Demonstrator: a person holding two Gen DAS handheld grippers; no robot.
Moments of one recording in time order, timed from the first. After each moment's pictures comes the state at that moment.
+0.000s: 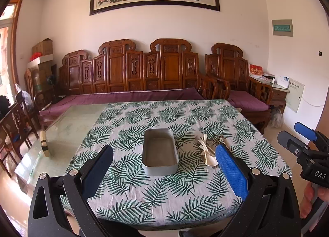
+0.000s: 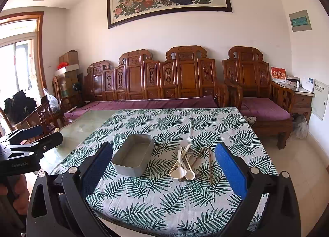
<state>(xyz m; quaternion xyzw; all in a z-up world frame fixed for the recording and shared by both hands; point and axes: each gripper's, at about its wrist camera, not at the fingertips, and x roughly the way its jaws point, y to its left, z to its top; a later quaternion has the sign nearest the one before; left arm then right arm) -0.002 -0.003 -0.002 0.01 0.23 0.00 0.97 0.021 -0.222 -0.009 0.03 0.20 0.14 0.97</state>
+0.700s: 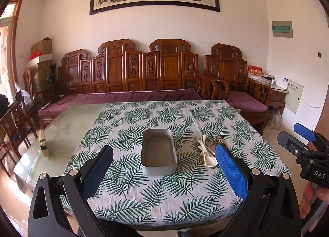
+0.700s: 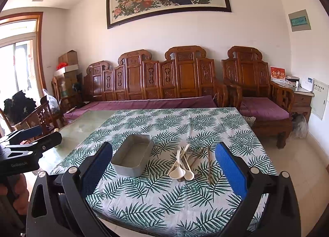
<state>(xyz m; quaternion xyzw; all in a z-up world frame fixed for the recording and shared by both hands) 0.000 -0.002 -0.006 0.00 0.23 -0.01 0.97 0.019 -0.227 -0.013 0.03 0.20 0.14 0.97</state>
